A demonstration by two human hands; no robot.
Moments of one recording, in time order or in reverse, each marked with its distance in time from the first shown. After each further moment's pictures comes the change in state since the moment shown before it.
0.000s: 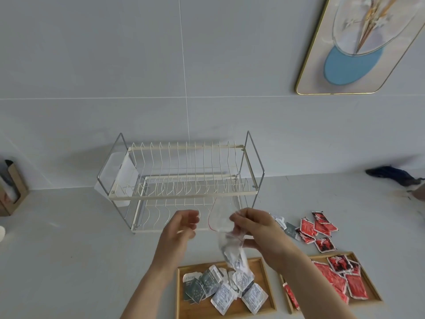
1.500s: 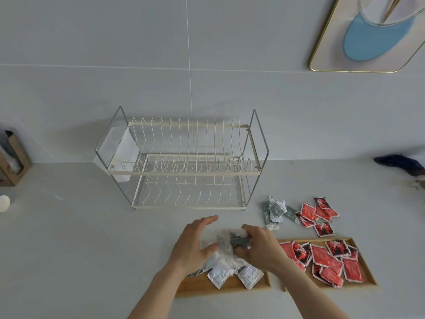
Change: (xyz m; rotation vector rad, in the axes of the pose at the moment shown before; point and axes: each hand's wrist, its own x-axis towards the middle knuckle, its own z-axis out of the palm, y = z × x) left_hand -0.002 -0.085 0.040 0.564 -0.221 0.136; right_hand 0.016 0.107 -0.030 -1.013 -0.013 -0.098
